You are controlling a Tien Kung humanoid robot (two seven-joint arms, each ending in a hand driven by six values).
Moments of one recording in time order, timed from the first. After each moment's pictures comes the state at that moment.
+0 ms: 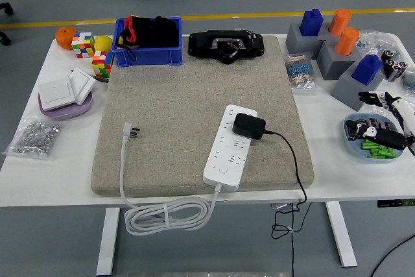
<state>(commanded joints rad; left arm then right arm) 0.01 0.13 -1.16 -0.18 0.95 -0.05 0.17 -0.01 -0.20 1.66 1.39 -1.75 0.13 0.21</state>
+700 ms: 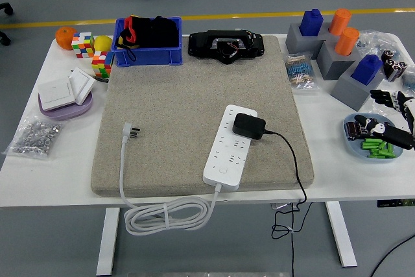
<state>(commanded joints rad) -0.03 0.11 -1.21 -0.18 1.03 -0.04 0.23 -0.01 -0.10 1.76 1.42 -1.78 0.16 0.17</state>
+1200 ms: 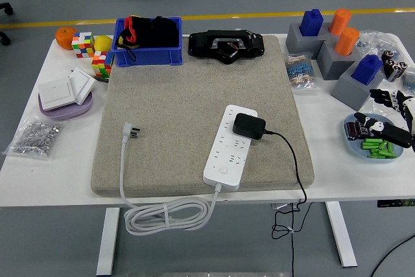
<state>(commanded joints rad) -0.04 0.11 -1.24 -0.18 1.06 -0.04 0.24 0.00 -0.08 1.78 1.43 -1.78 0.17 0.15</state>
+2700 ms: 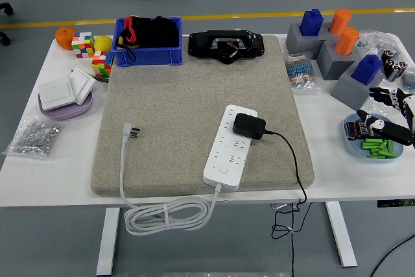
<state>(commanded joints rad) -0.04 0.11 -1.25 -0.18 1.07 -0.04 0.23 0.02 -0.09 1.78 1.42 -1.77 0.19 0.13</state>
